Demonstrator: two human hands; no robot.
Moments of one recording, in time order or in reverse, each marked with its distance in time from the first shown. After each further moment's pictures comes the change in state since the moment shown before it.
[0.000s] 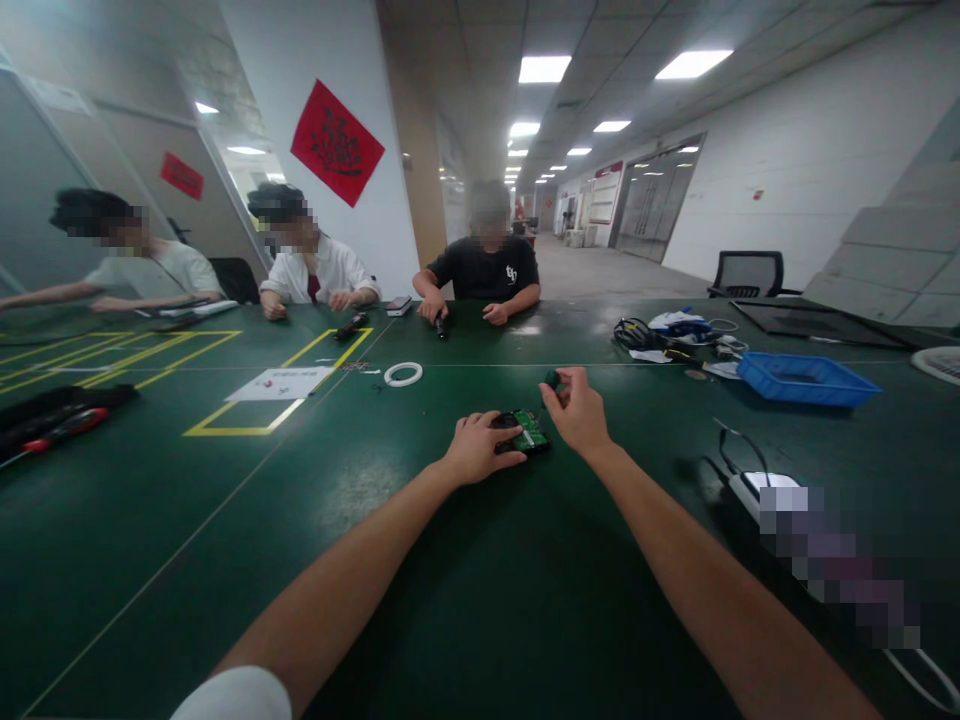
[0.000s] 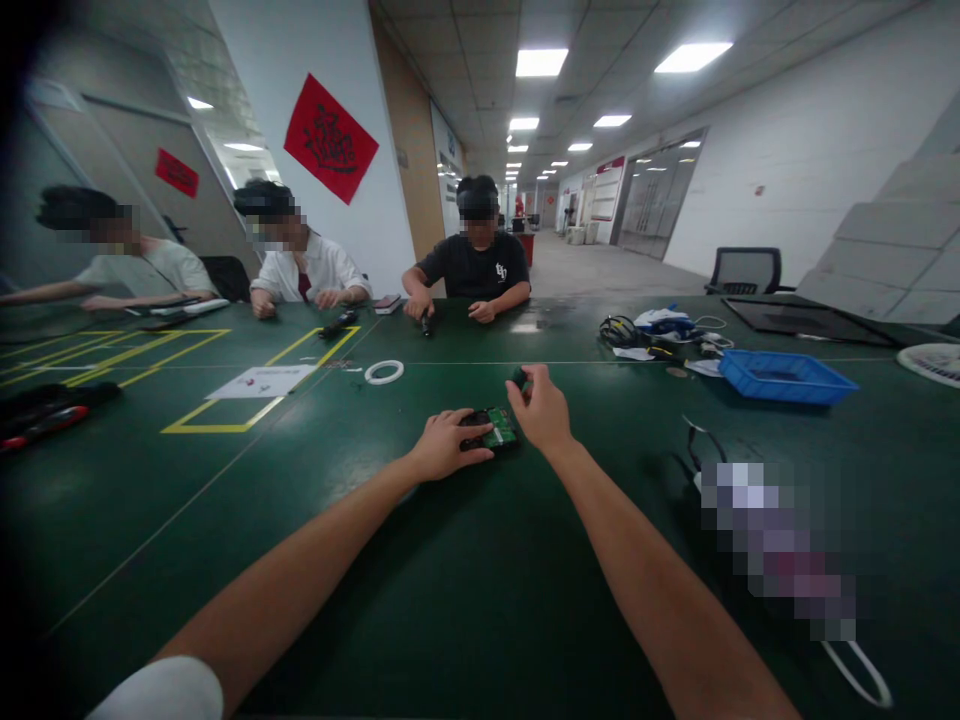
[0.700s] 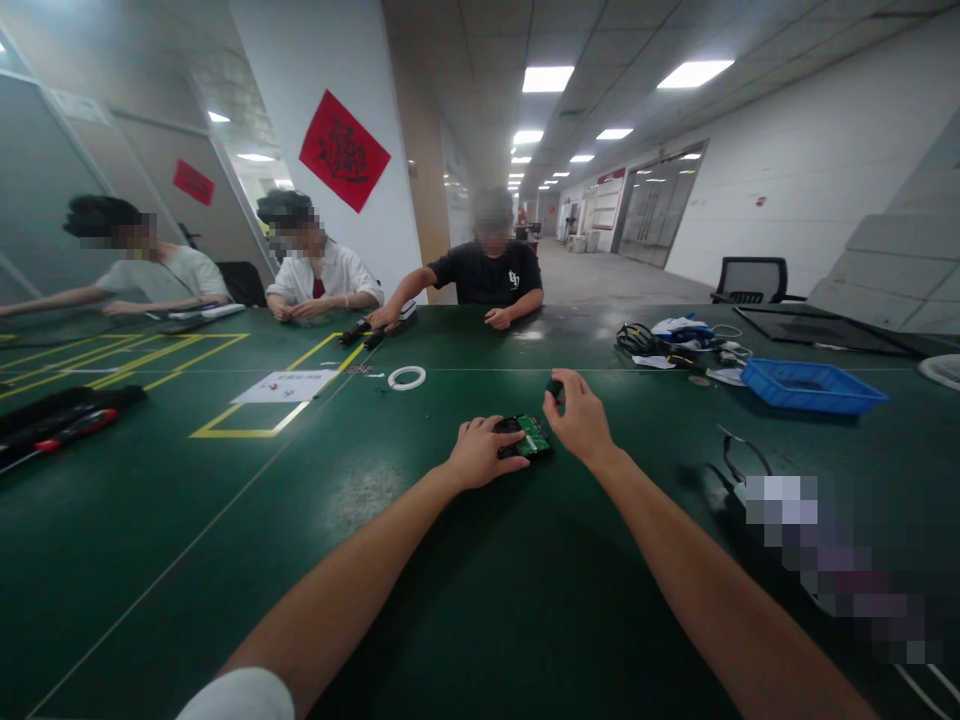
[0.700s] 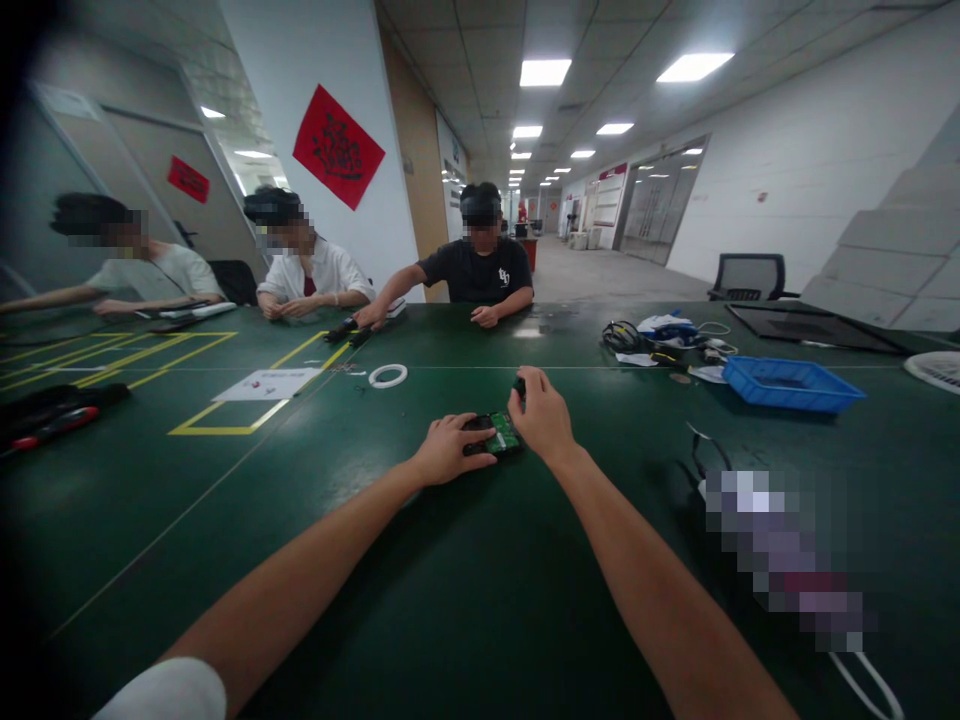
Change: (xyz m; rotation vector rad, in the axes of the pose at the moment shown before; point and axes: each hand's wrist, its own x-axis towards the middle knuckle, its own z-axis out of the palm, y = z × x) left_hand 0.000 0.002 -0.002 -0.018 -0.004 -0.017; right_hand 0.005 -0.018 -0.009 -0.086 -0.041 -0.197
